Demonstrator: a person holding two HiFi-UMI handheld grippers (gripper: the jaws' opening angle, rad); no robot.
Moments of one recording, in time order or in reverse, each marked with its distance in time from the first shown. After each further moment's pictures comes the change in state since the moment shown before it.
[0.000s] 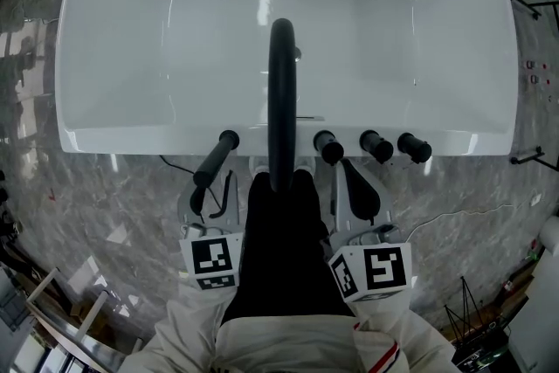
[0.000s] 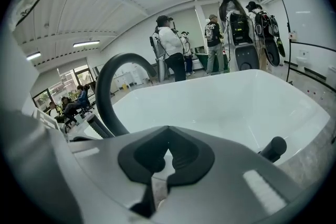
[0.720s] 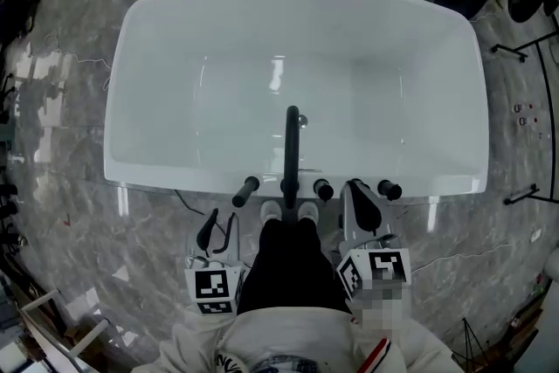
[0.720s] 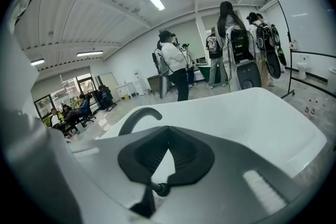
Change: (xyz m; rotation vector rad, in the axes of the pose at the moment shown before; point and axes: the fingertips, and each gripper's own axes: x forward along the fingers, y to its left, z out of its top) left arm -0.096 0.022 0.087 -0.029 -0.092 0.028; right arm -0.042 0.003 0.112 0.014 -0.097 0.013
